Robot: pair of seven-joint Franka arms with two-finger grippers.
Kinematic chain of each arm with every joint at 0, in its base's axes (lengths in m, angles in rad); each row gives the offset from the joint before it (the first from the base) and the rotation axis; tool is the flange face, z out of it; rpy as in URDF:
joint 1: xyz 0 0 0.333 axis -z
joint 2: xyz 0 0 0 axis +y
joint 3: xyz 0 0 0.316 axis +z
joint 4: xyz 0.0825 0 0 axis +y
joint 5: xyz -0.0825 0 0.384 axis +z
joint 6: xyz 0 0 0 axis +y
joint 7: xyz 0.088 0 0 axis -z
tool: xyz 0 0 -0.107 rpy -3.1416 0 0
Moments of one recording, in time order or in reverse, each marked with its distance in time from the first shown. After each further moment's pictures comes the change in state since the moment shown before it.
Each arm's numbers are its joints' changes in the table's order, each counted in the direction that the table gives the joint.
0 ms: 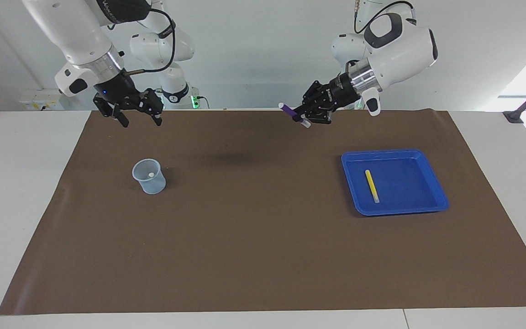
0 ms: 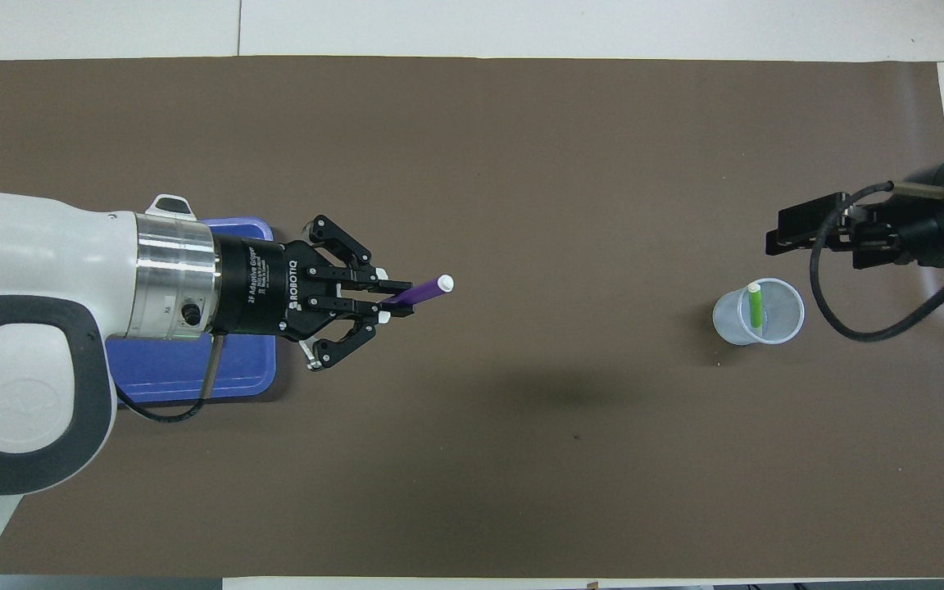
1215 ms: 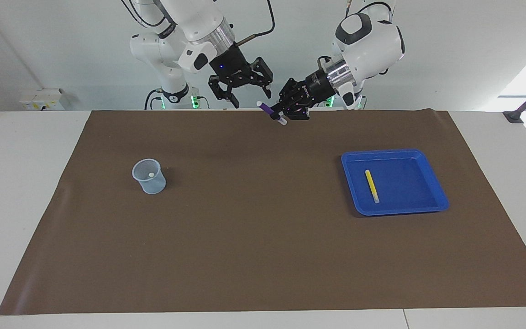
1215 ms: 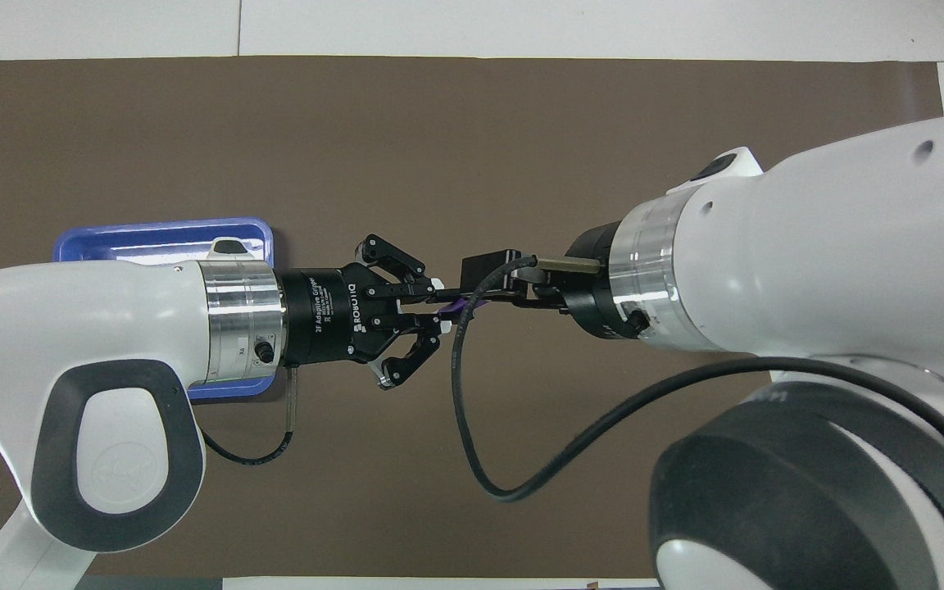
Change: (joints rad) left arm 0.122 -0.039 0.004 0.092 -0.131 -0.222 -0.028; right arm -0.008 0.006 0.391 0.009 0.174 -0.247 0.305
